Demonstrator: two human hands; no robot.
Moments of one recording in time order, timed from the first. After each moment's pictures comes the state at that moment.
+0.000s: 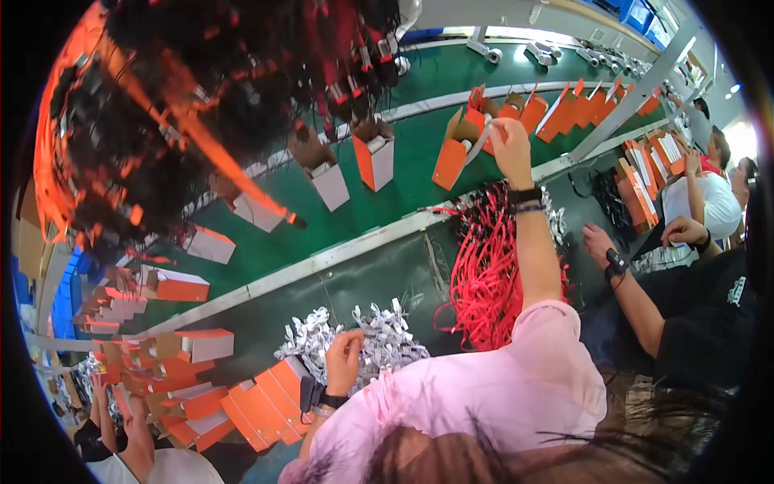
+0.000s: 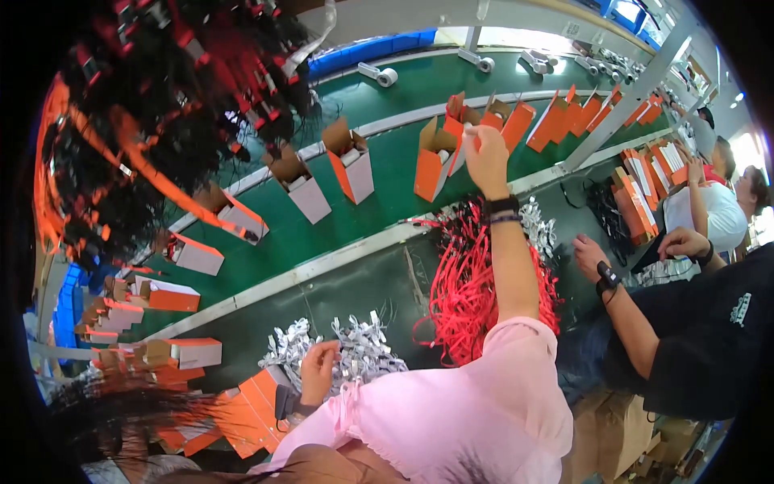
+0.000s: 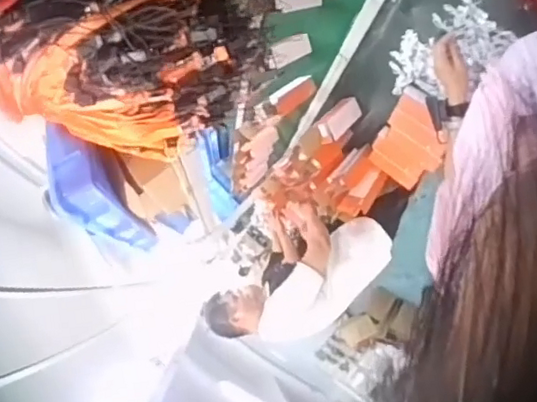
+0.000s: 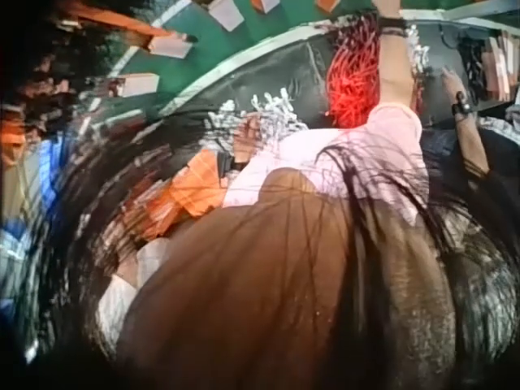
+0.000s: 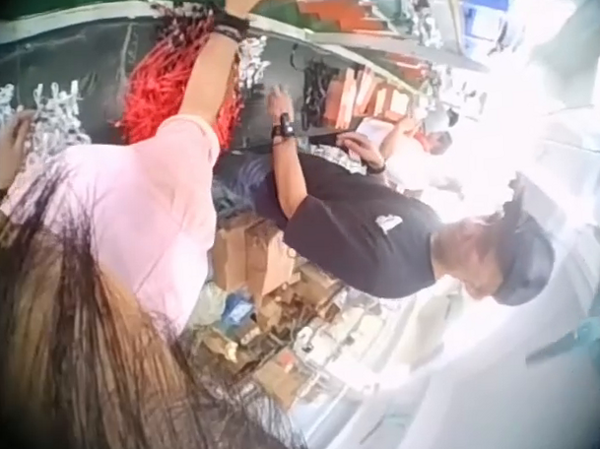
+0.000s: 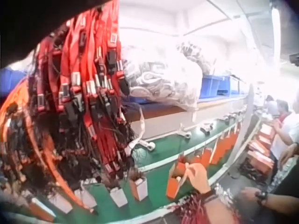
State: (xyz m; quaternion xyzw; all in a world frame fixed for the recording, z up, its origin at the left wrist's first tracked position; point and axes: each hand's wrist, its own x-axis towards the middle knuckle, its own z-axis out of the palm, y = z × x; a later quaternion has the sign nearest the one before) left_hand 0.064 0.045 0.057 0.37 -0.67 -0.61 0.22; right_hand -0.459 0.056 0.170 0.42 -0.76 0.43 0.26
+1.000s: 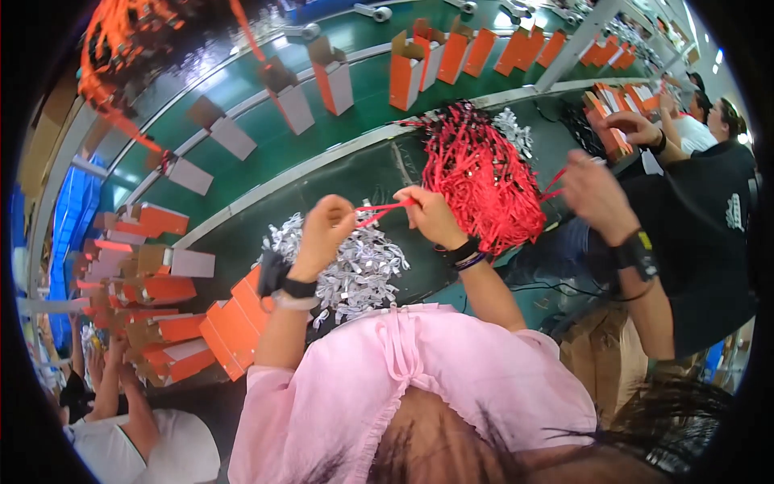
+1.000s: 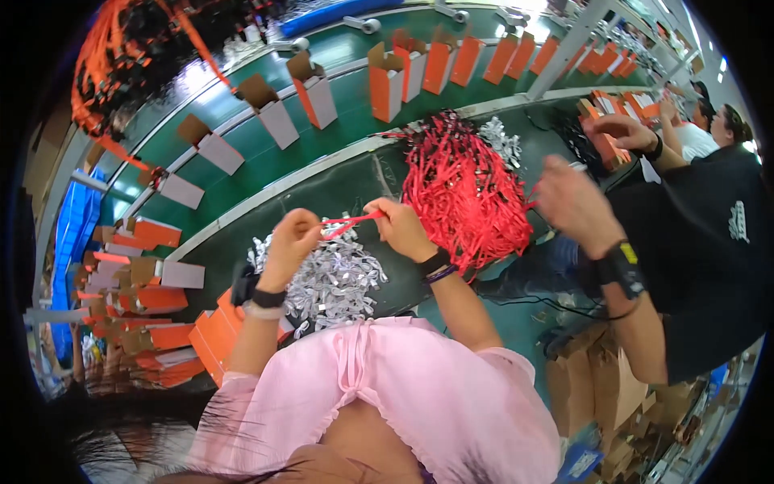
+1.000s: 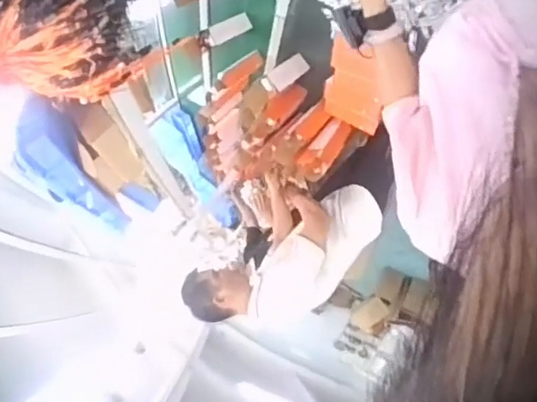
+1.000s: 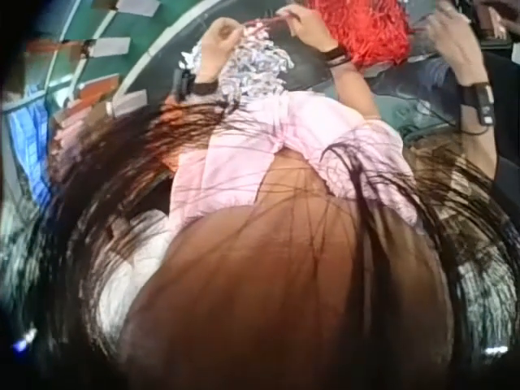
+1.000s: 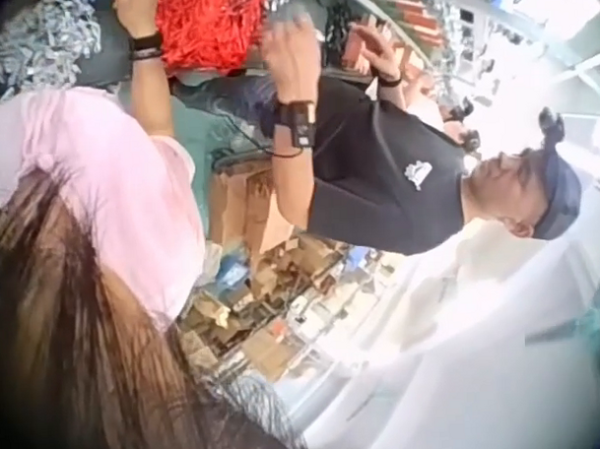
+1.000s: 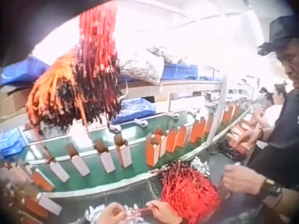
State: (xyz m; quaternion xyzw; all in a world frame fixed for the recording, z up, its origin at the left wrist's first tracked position) left_hand 0.026 0.050 0.150 0.19 -0.71 -0.65 0.22; right_hand -0.162 0.210 0.119 0.47 -0.74 0.45 -0.17
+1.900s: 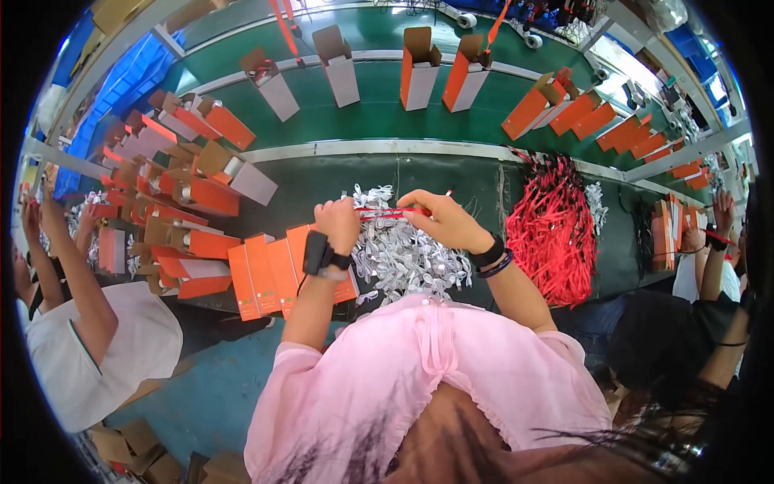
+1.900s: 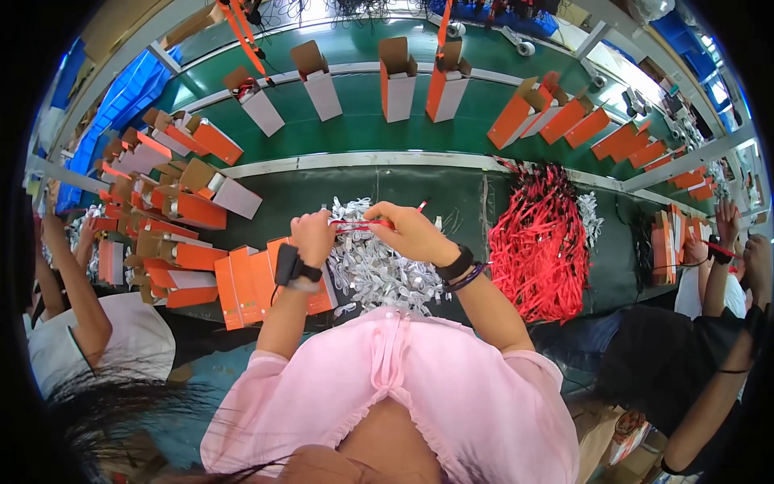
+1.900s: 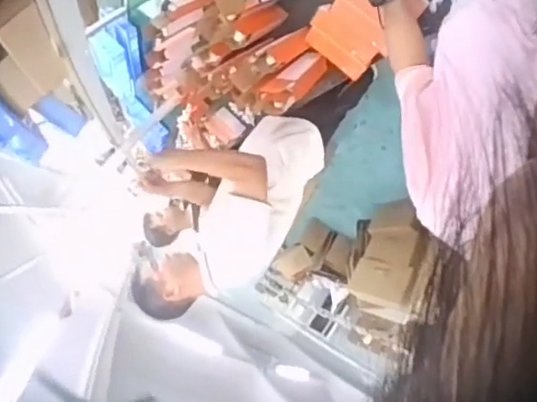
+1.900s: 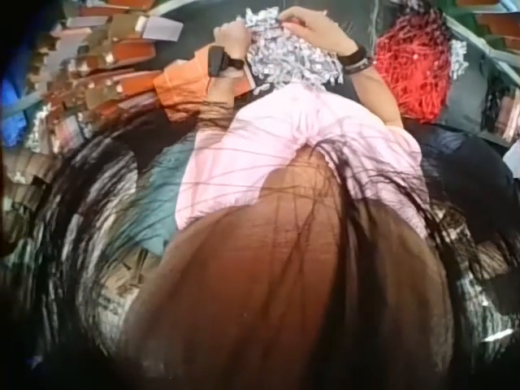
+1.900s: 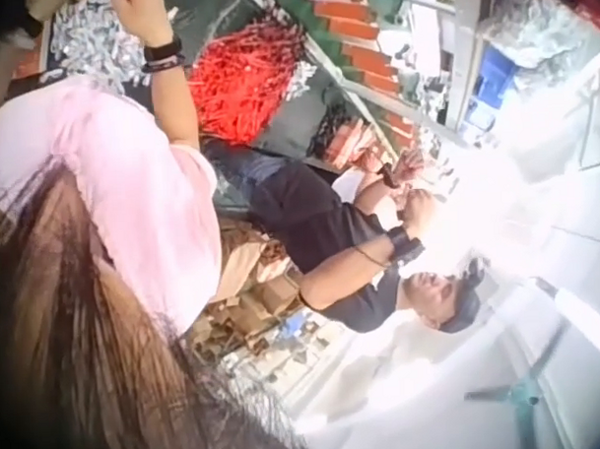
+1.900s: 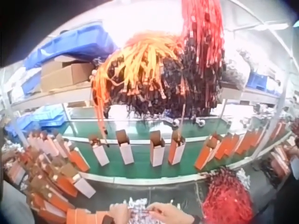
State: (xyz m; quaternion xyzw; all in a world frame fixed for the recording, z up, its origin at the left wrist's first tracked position) left_hand 0.147 -0.024 0.027 0.49 -0.85 -0.01 0.16; right_hand -0.065 0.080 0.161 0.62 -0.57 0.33 -0.43
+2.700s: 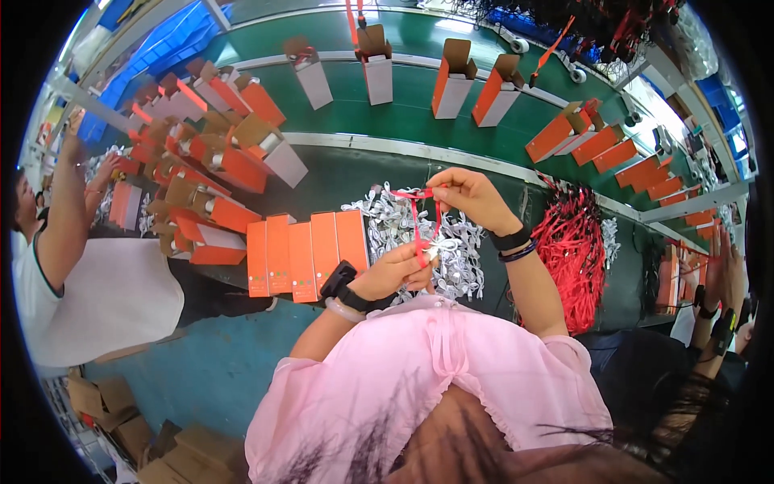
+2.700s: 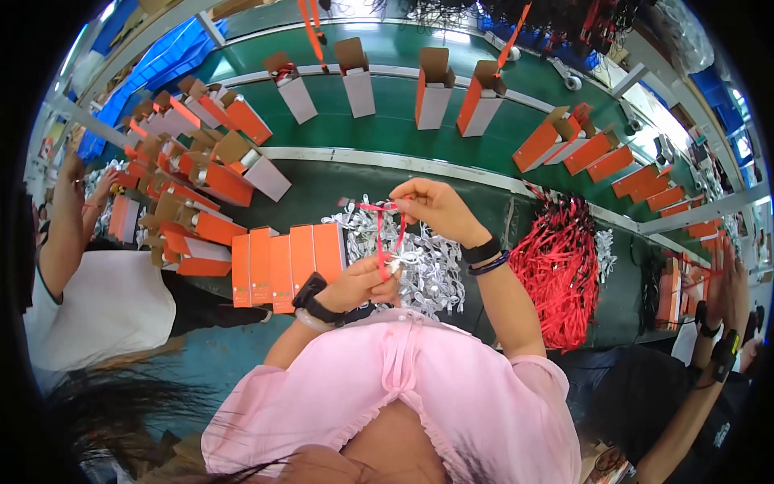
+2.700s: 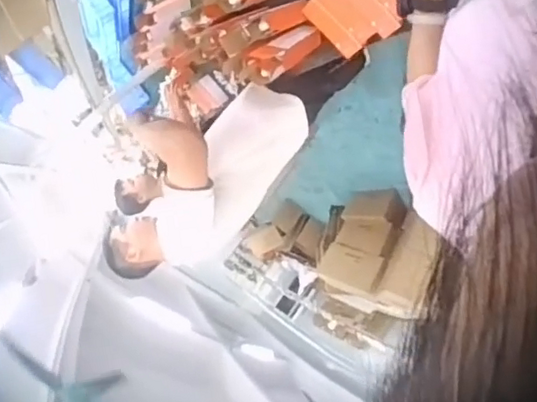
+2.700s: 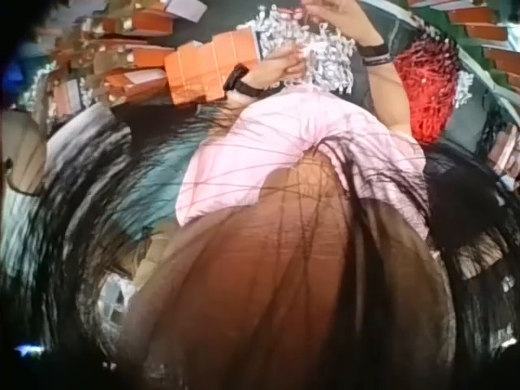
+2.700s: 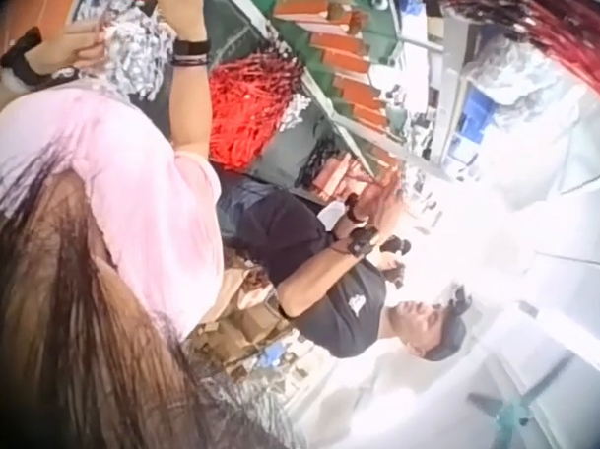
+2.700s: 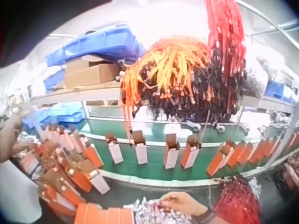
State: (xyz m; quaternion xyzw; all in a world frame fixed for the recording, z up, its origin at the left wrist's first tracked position) left_hand 0.147 0.071 0.118 0.08 -0.37 -0.91 0.18; right_hand -0.082 0.043 0.177 0.55 -0.47 0.39 -0.57
